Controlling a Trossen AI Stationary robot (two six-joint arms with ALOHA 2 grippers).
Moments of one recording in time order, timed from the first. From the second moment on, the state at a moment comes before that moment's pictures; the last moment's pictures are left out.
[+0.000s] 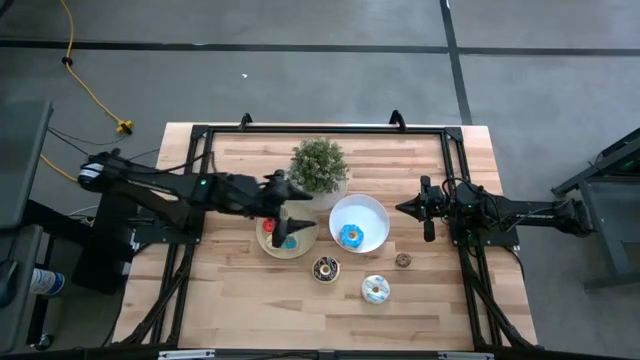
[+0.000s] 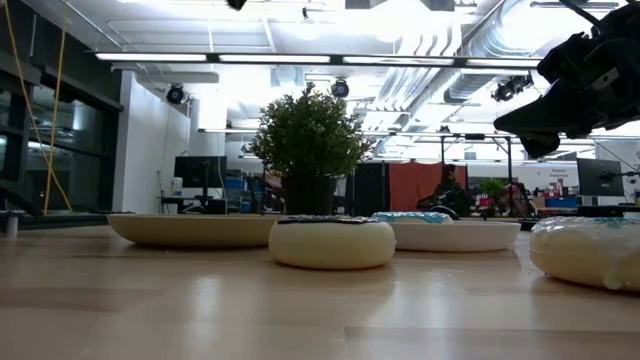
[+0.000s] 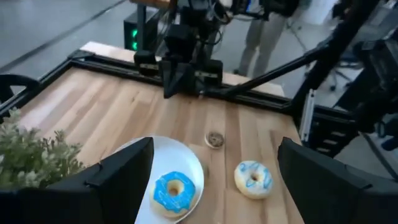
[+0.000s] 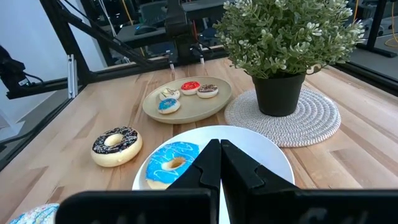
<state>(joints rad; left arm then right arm) -0.19 1.23 1.10 -0.16 -0.22 -0.28 -0.12 0.21 0.01 0.04 -0.06 0.17</state>
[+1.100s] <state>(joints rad) -0.08 0.38 0.27 0.12 -0.04 -0.27 -0.12 0.21 0.01 0.04 -0.06 0.17</state>
